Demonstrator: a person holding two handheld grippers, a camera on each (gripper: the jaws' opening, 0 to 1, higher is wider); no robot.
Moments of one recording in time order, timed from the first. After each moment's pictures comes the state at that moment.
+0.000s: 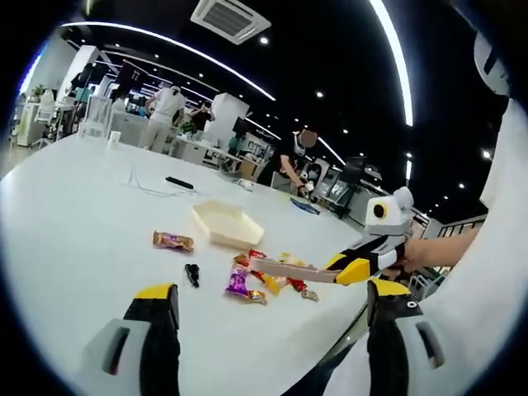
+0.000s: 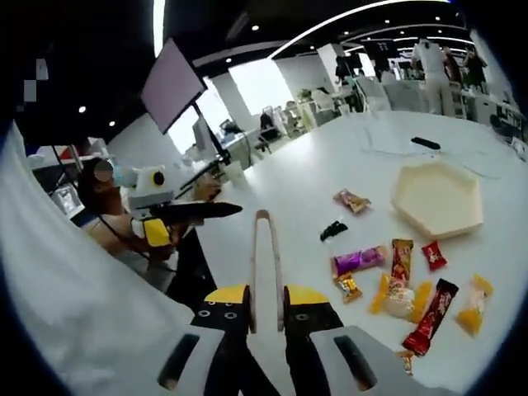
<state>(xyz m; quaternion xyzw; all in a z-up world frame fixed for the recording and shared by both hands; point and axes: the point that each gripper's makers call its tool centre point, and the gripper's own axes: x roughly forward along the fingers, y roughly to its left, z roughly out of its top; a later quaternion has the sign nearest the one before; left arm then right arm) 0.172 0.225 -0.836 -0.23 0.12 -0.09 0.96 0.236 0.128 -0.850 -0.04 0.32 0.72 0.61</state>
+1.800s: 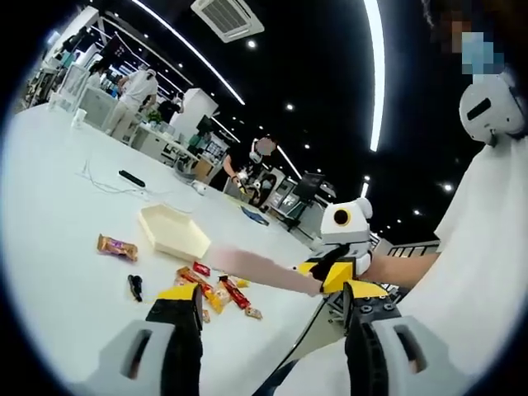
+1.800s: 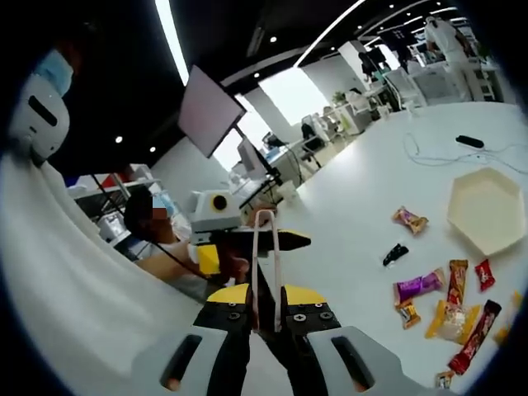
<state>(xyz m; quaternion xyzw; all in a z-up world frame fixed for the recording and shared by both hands) 0.187 0.192 -0.792 -0.30 0.10 -0.22 0.92 0.191 0.154 -0.789 0.04 0.34 0.79 0.52</state>
